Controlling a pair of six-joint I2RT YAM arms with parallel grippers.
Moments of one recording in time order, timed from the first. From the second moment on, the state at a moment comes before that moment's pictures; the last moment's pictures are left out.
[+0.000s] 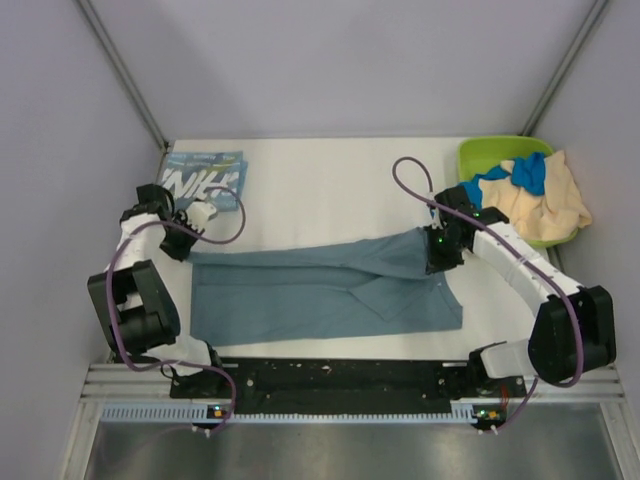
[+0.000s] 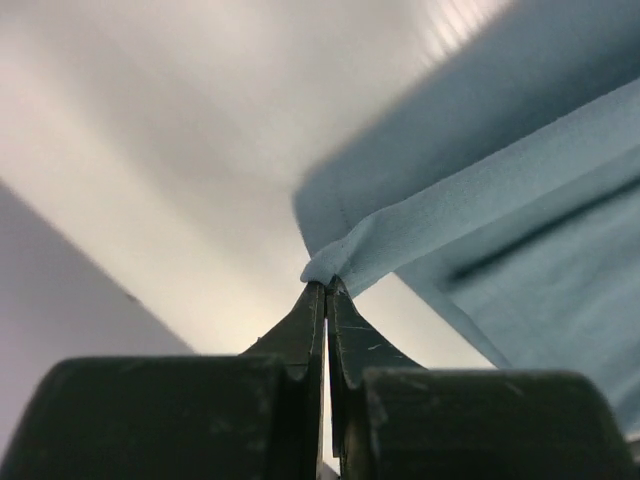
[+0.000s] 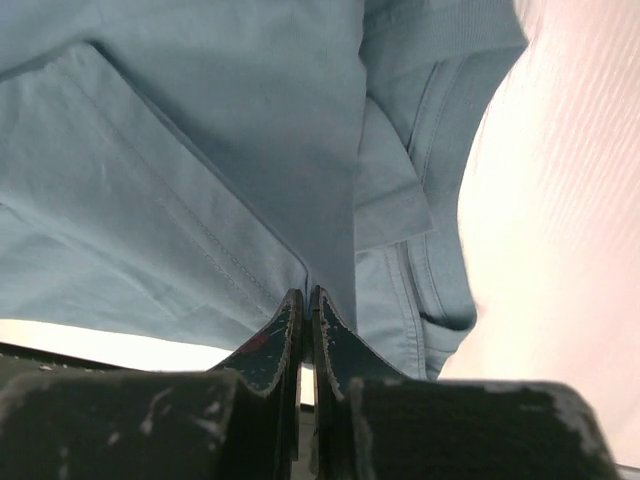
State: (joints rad) left arm 0.32 1.54 1.05 -0.77 0.20 0.97; right arm 0.30 1.36 0.98 -0.86 -0.07 0.26
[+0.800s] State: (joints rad) left arm 0.33 1.55 1.03 -0.83 0.16 1.10; right arm 0.31 1.39 0.91 -0.90 -0.16 0.31
